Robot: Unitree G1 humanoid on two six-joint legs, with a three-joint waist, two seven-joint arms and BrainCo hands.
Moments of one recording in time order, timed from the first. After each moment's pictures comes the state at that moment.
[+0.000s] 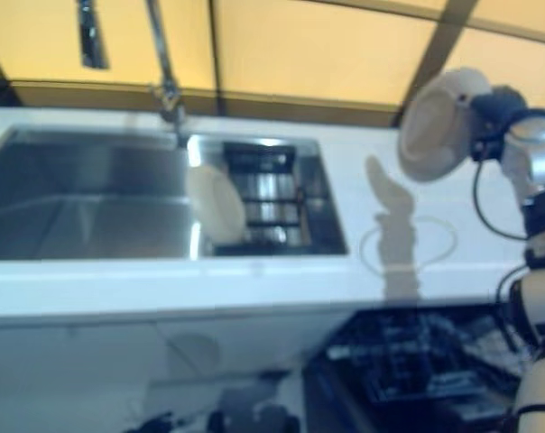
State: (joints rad) left arm -0.02 0.30 -0.31 1.24 -0.26 -0.04 -0.02; right arm -1.21 -1.04 0.45 0.84 0.57 0.39 0.04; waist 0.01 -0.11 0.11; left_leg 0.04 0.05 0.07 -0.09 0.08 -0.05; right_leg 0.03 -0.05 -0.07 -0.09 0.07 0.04
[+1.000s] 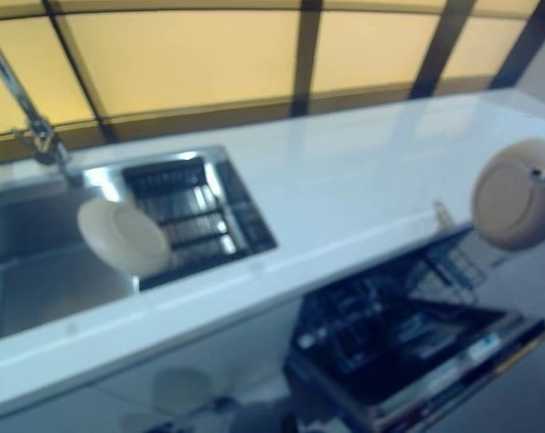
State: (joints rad) left arm 0.02 0.28 -0.29 1.23 -0.25 -0.03 -0.03; right arm -0.52 -1.28 0.06 0.58 0.40 0.31 0.19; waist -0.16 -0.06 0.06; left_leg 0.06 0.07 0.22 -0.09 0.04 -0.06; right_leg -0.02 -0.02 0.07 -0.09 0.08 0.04
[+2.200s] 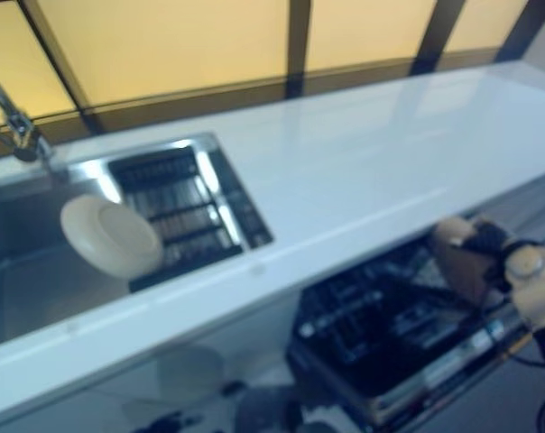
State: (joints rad) left arm -0.01 0.26 -0.27 1.20 -0.22 0.00 -0.01; right arm -0.38 -1.05 0.18 0.44 -0.13 0.25 0.30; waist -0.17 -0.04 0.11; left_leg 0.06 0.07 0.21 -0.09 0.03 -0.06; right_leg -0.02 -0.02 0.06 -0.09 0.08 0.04
